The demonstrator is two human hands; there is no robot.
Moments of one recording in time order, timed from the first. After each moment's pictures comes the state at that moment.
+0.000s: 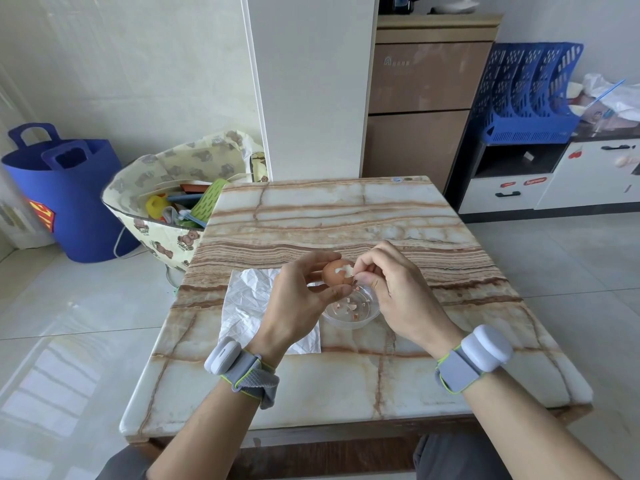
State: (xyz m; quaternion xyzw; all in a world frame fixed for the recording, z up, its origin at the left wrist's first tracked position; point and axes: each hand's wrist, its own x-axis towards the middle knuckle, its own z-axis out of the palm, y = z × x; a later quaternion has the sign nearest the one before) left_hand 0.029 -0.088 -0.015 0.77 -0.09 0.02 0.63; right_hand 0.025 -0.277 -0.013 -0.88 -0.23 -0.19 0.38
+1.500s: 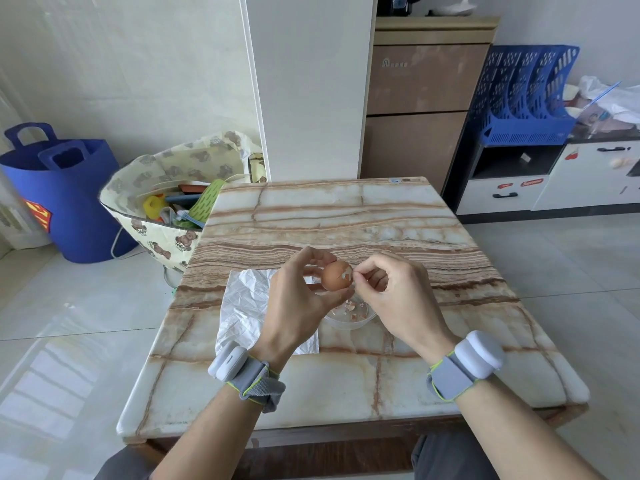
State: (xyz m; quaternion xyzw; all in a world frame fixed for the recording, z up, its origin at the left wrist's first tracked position) left_hand 0.025 -0.093 -0.018 0.79 -0.09 0.11 0.60; right_hand 0.022 -0.270 -0.018 -0.86 -0.16 -0.24 0.42
